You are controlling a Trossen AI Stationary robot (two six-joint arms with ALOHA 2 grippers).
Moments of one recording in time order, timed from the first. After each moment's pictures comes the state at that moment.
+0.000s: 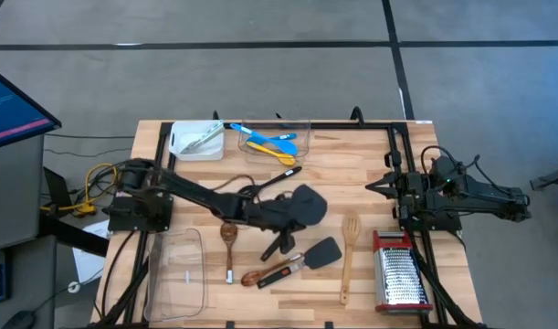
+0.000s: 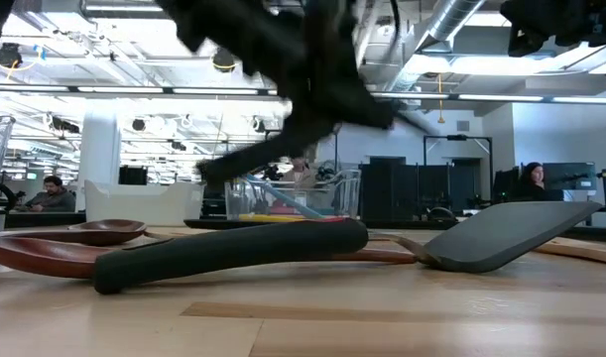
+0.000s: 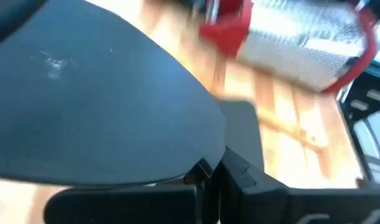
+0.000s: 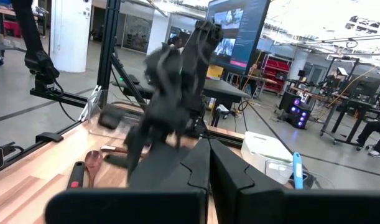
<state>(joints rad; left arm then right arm) -0.18 1.85 1.13 0.18 -0.15 -0.43 -0.10 0.15 0.34 -0.14 -0.18 -0.25</state>
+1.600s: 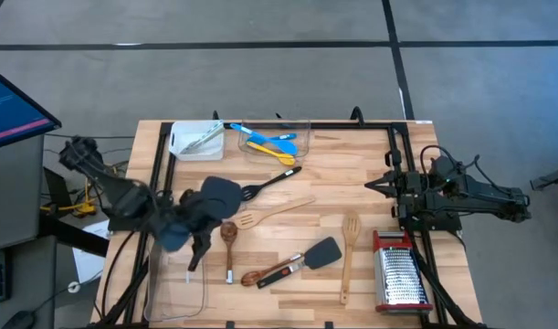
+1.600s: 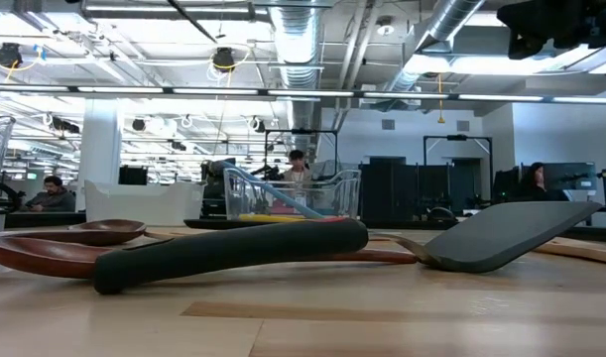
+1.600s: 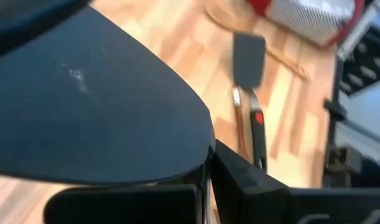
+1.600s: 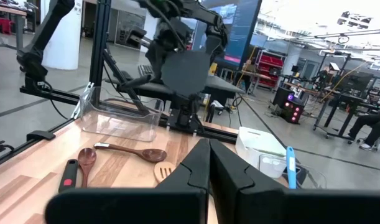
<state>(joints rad) -0.64 1.13 1.12 -0.92 -0.61 -0.97 -0.10 0.15 0.34 -0.15 -0.15 -0.24</state>
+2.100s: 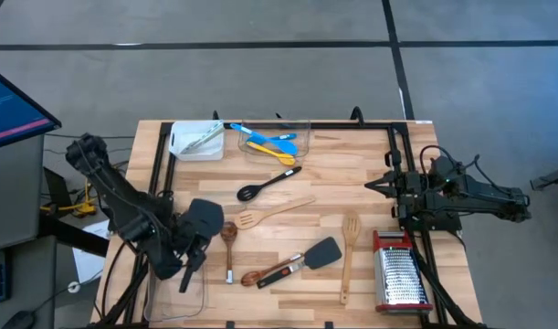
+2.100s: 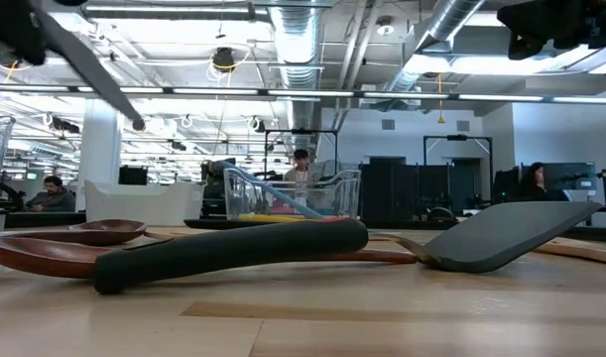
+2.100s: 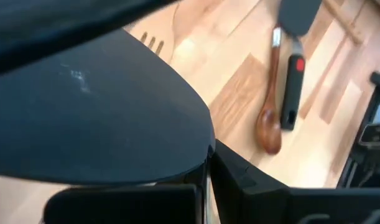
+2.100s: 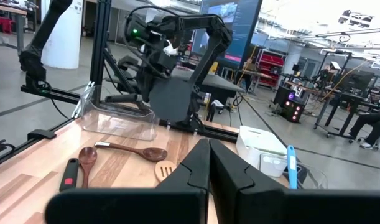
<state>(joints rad) -0.87 1.17 0.90 -0.92 -0.61 -1.50 -0.10 0.15 0.34 -0.15 -0.15 -0.24</state>
